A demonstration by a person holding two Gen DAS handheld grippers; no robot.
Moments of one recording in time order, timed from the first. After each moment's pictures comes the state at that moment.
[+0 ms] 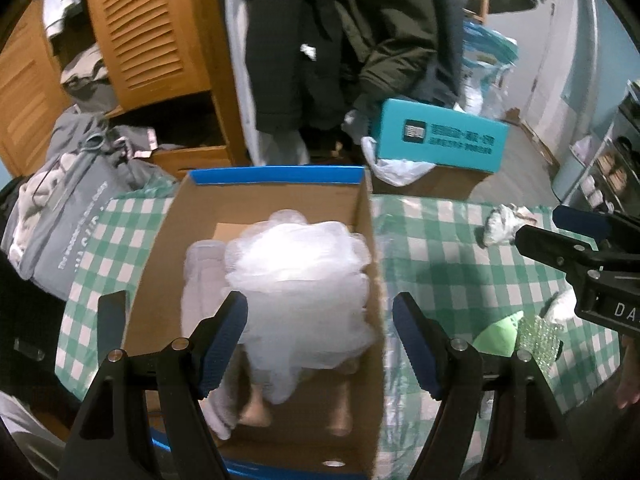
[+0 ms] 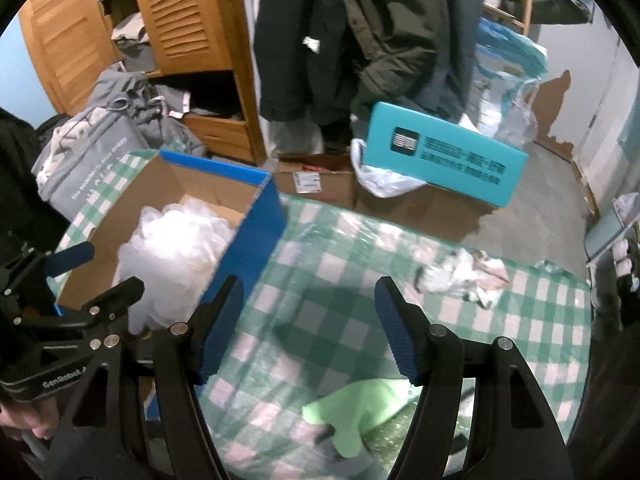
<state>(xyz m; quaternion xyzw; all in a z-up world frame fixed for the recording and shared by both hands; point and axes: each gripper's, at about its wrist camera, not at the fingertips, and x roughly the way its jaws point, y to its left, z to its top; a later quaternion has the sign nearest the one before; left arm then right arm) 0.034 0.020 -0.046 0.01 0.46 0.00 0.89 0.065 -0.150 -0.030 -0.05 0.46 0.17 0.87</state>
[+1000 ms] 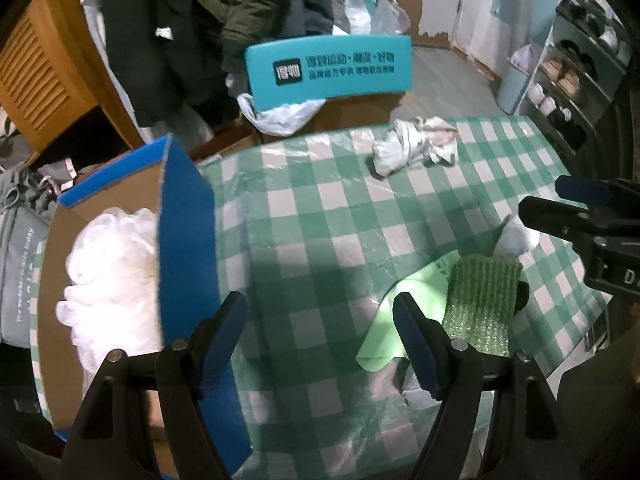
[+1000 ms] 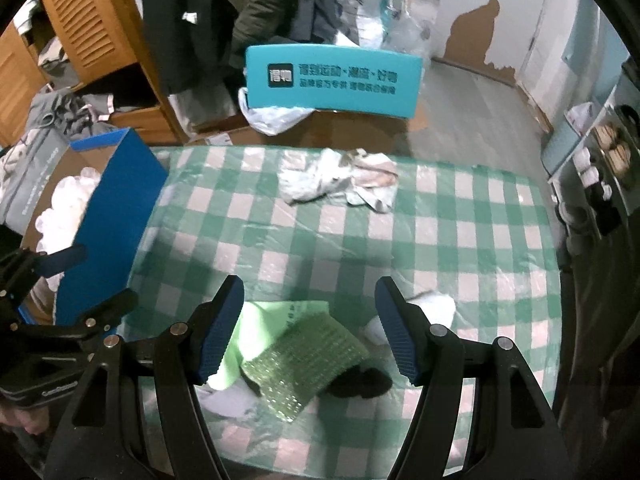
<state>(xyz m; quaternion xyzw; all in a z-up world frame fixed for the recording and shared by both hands) 0.039 -0.117 -0.097 0.10 0.53 -0.11 0.84 0.035 -0.293 -0.075 0.00 0.52 0.07 0.85</state>
